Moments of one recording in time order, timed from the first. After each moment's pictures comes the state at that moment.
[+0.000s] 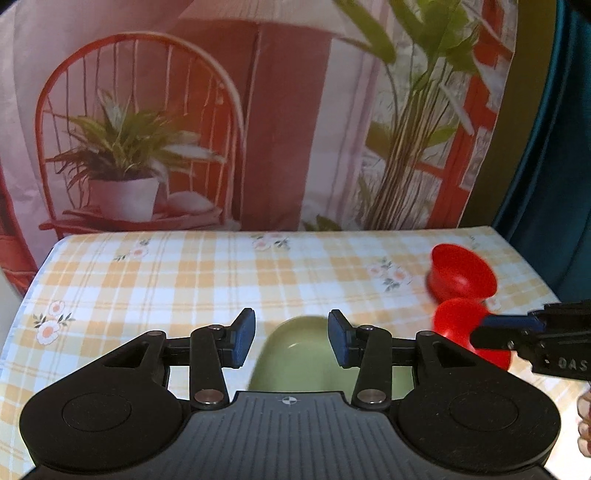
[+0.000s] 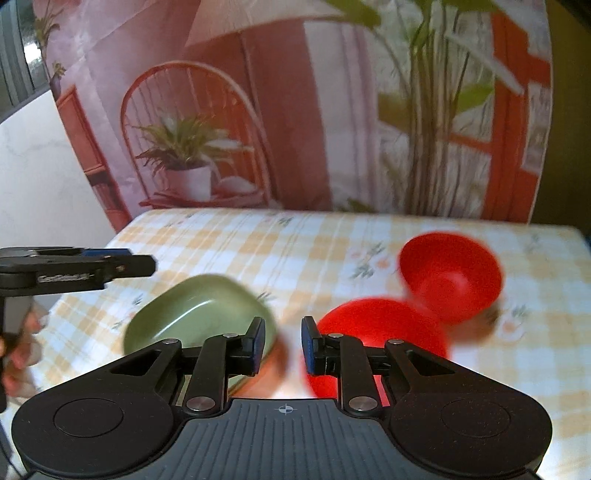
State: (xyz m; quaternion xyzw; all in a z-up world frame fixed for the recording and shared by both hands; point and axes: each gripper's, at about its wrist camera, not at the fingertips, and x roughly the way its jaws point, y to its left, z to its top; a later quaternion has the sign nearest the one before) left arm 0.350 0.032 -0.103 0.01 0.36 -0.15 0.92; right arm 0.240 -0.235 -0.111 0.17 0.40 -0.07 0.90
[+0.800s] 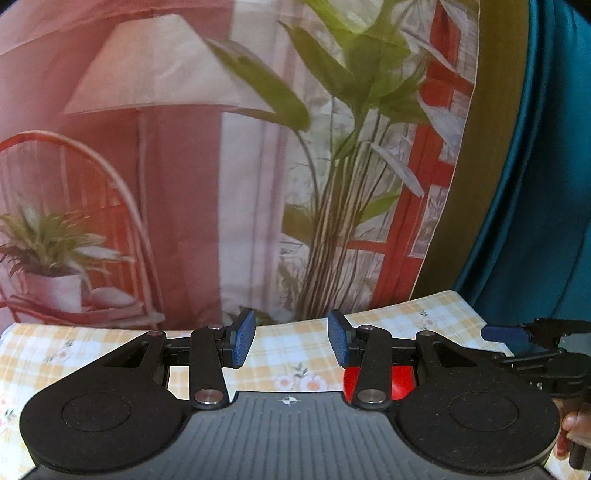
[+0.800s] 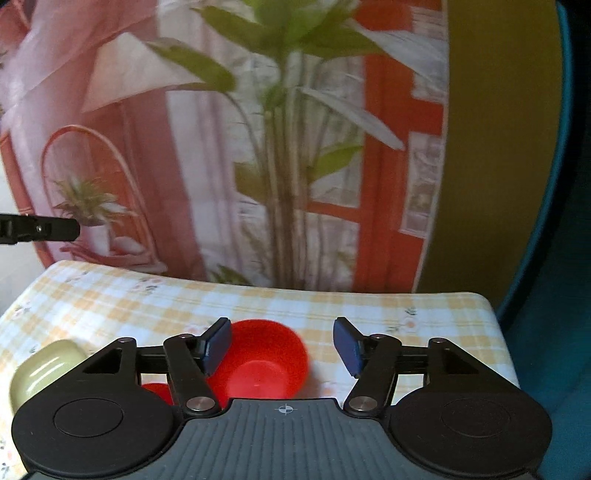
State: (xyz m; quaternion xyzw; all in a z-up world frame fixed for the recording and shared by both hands) left arm 0.409 -0.109 -0.044 0.02 0.30 -0.18 0.94; right arm 0.222 -0.400 -0.107 0.13 0.36 -0.16 0.91
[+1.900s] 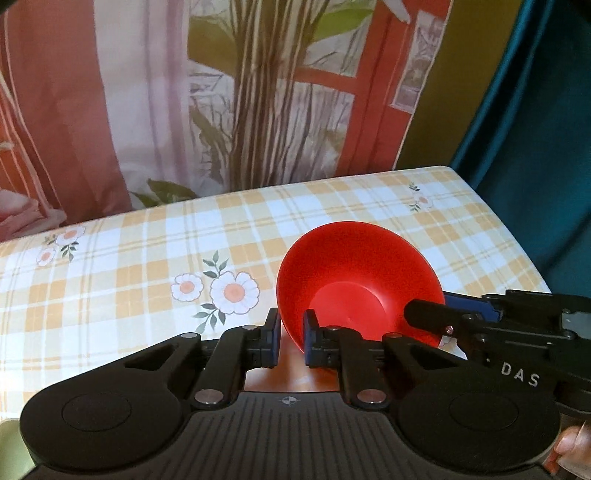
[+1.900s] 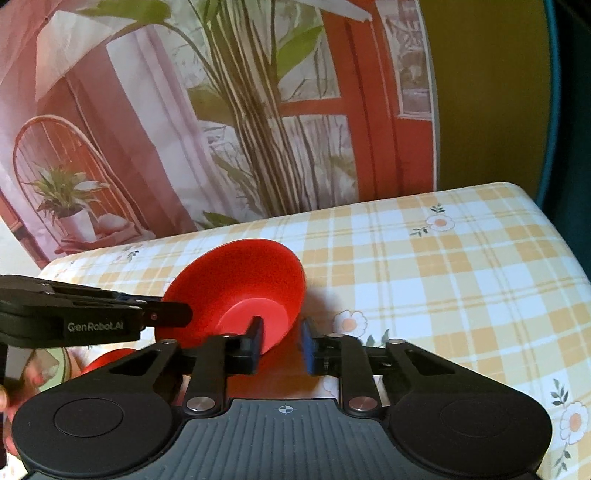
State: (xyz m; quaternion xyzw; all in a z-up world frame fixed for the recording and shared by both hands) left arm 0.460 -0.190 -0.185 0.05 0.46 -0.22 0.86; right arm 0.231 -0.407 -0.199 0.24 0.40 -0.15 0.87
